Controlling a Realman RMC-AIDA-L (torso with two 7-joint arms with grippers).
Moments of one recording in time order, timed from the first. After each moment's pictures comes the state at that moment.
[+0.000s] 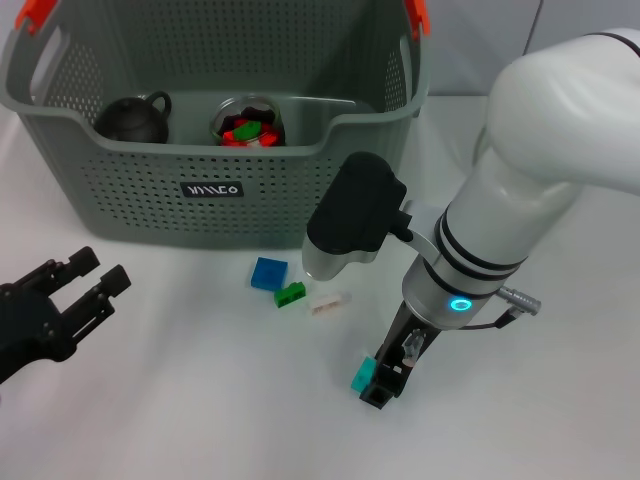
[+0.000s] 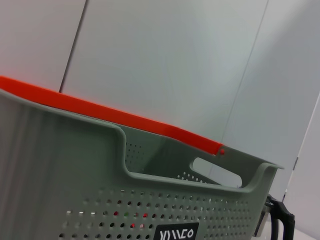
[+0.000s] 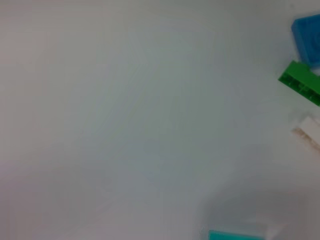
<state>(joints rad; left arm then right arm) -0.24 -2.16 0.07 0.55 2.04 1.72 -1.07 1.00 2.11 -1.95 -0.79 -2.29 -1.24 2.61</state>
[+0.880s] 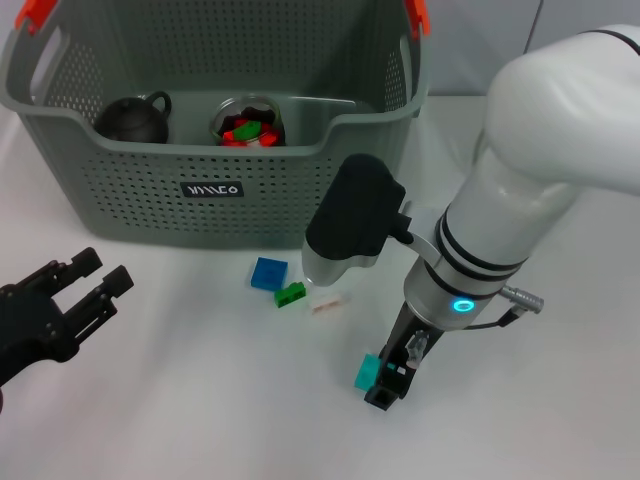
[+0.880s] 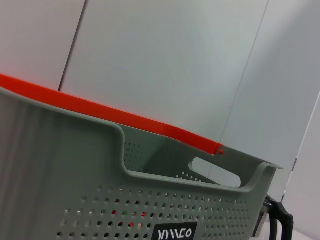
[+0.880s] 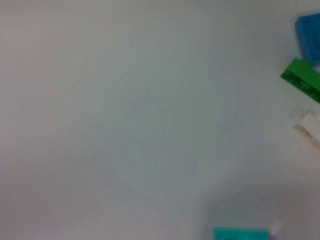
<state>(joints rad) -0.24 -2.16 0.07 0.54 2.04 1.72 -1.07 0.99 2.11 -1.95 -0.82 -2.31 -1.26 2.60</state>
